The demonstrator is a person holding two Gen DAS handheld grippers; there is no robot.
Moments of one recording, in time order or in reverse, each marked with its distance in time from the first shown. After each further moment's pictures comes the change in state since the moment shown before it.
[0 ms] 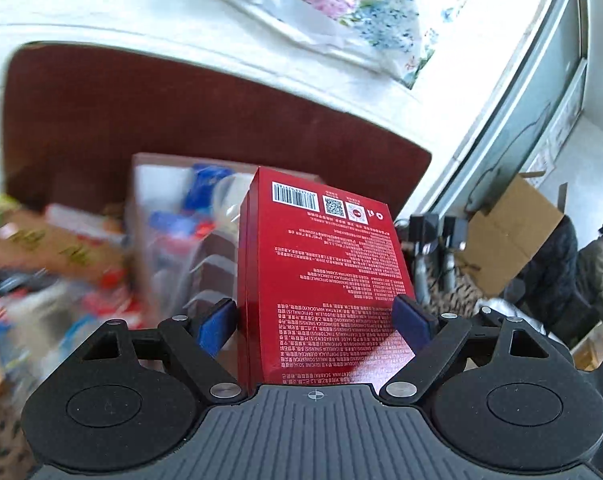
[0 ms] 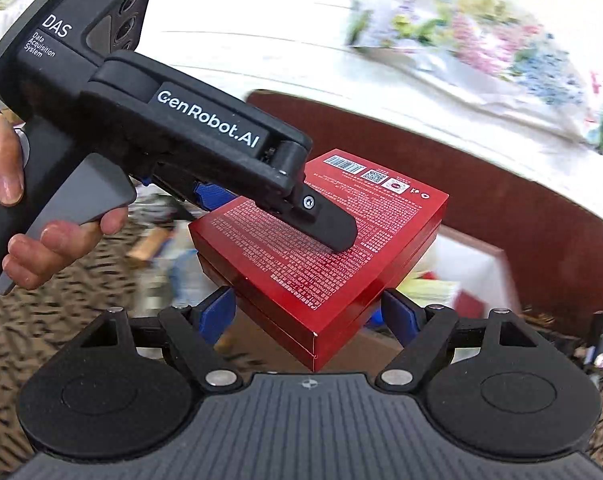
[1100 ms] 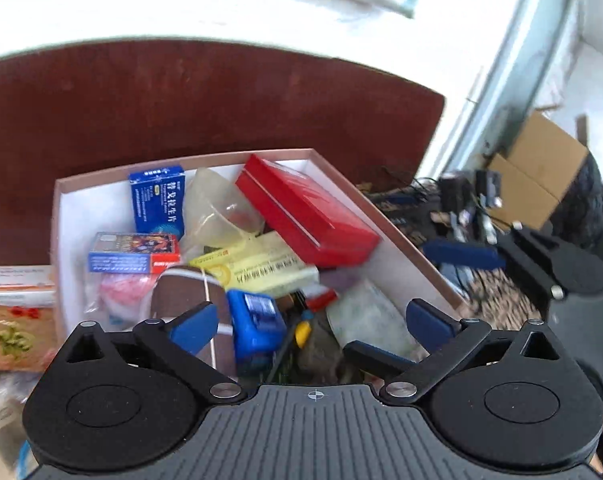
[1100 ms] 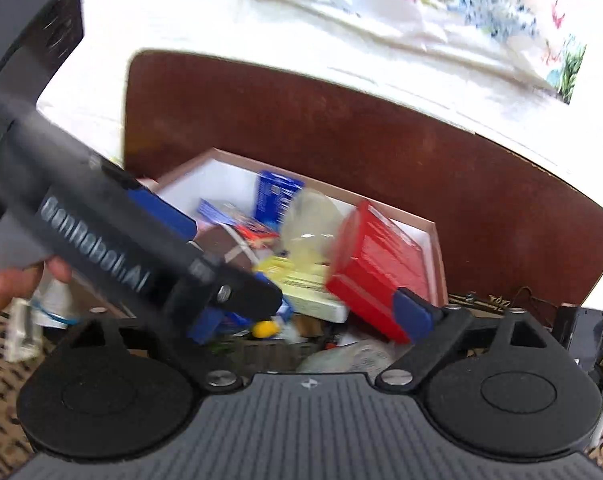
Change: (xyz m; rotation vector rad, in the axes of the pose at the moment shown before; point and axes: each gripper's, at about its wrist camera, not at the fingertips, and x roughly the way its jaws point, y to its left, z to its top) left arm 0.092 -0.016 0.016 0.199 0.110 0.056; right arm 0.058 -0.074 -0.005 0.054 0.084 -0.127
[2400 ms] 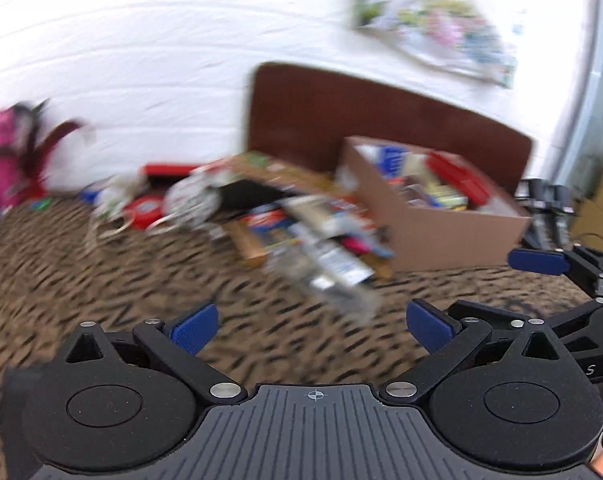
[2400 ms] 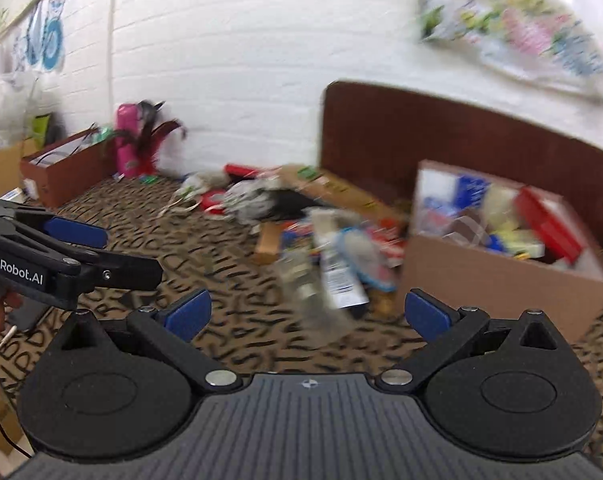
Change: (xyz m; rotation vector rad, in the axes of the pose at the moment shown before) left arm -0.306 0.072 -0.228 -0.207 -0.155 0.413; right arm -0.111 0.239 -0.030 0.088 -0.034 0.197
